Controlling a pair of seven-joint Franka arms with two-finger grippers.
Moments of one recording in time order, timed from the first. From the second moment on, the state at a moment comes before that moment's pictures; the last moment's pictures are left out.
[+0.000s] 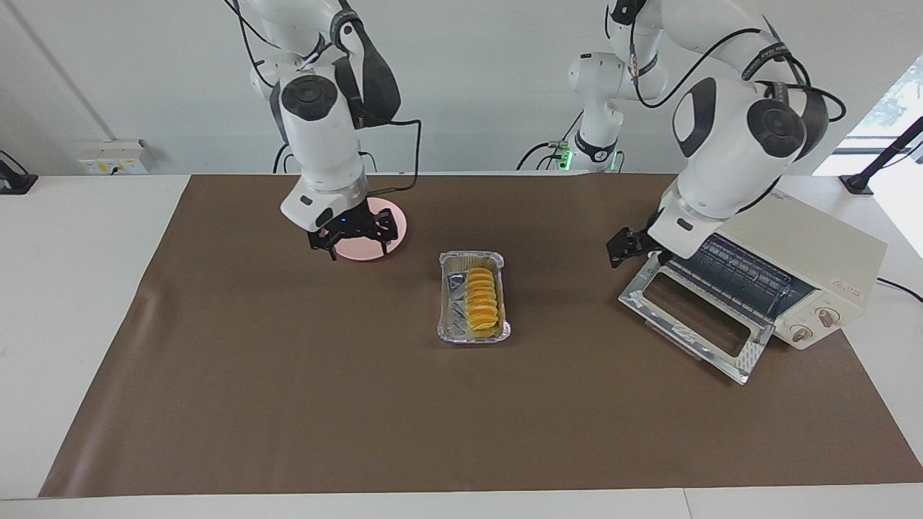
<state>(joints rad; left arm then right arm) -0.20 0.26 0.01 -1.42 -0.08 1.54 -0.14 0.37 0.18 0.00 -1.72 0.04 1.91 0.28</state>
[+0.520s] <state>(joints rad) -0.15 0.07 -0.01 -1.50 -0.03 1.36 -0.04 0.50 0.41 -0.01 -1.66 0.08 2.09 0.46</state>
